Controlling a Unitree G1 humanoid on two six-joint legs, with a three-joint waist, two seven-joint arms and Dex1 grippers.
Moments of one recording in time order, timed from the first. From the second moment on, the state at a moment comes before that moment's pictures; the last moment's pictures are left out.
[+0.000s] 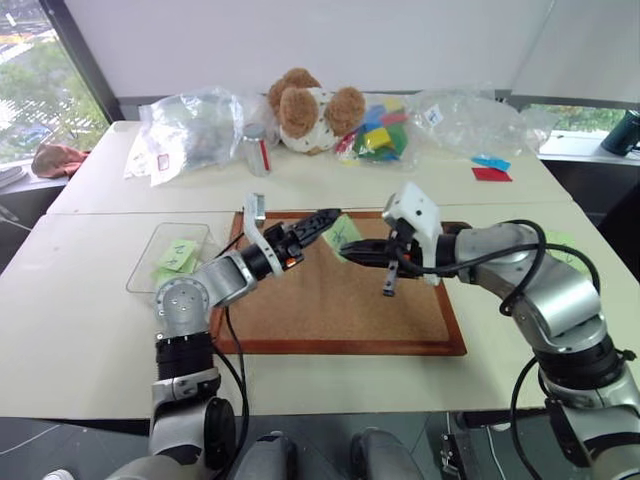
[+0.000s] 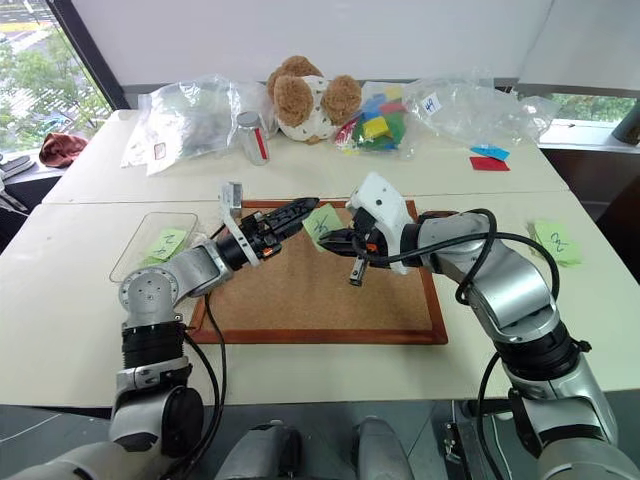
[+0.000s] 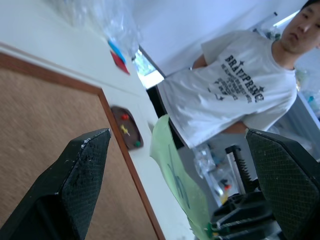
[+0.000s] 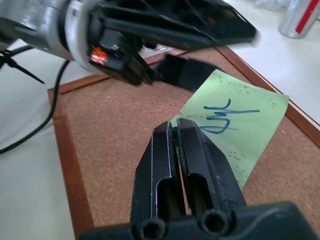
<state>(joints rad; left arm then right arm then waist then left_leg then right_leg) -0.61 0.03 0.36 0.03 -1.12 1.16 -0.24 -0.65 -0.66 0.18 -0.48 0.38 0.88 0.85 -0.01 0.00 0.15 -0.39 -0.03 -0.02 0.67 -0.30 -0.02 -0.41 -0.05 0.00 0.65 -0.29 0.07</state>
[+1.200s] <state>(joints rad) -0.54 0.03 0.34 0.10 -1.34 1.11 0.02 -0.72 -0.66 0.15 -0.47 0.39 0.94 0.79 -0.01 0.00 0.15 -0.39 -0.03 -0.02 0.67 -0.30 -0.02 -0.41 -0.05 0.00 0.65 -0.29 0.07</state>
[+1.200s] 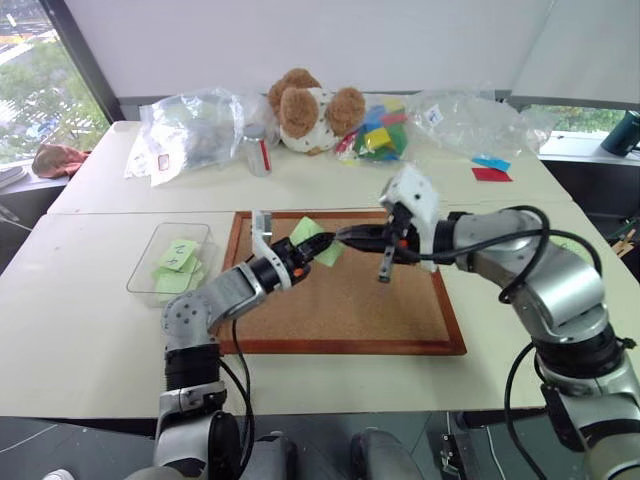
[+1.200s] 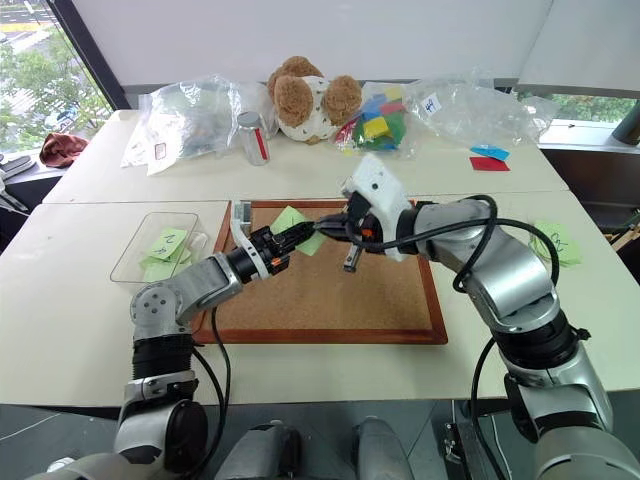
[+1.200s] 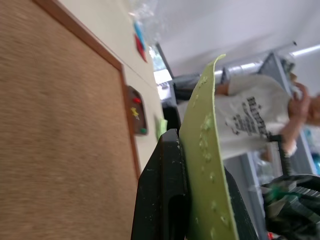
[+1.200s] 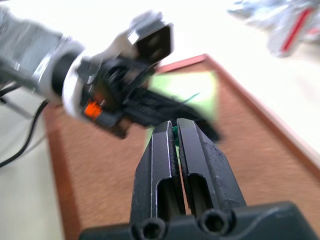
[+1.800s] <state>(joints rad) -0.53 0.02 0.33 0.06 -1.33 1.06 0.00 -0.74 -0.73 0.02 0.19 0.21 0.81 0.59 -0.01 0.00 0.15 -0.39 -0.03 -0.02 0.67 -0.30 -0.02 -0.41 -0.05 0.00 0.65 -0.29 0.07</state>
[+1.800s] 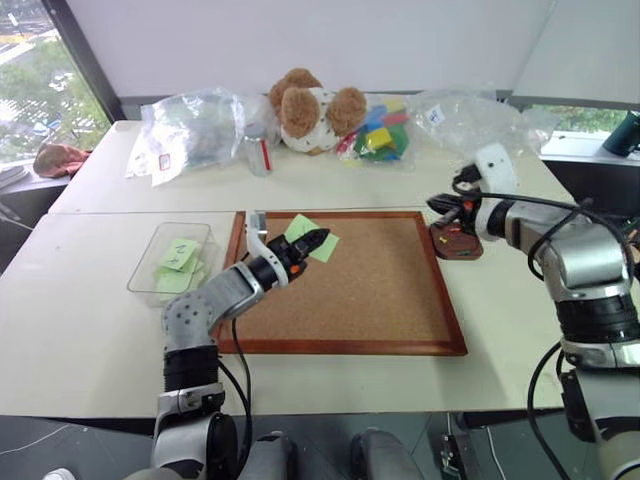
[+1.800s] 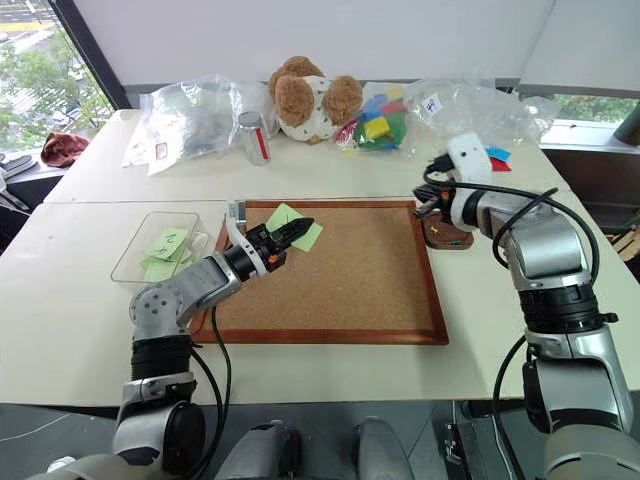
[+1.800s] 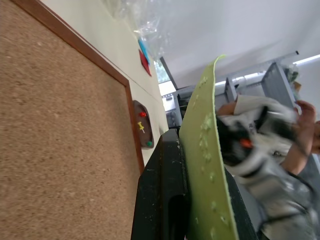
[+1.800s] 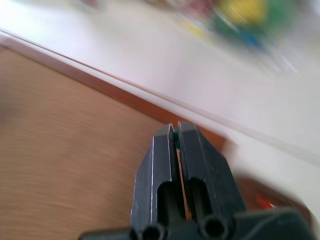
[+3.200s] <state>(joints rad) -0.48 0.20 0.26 -0.33 -1.15 0.92 0.06 -0.66 -0.81 0.00 -0.13 0.40 0.67 1.07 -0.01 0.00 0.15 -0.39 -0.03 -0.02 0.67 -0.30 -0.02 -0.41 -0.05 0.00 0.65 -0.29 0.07</state>
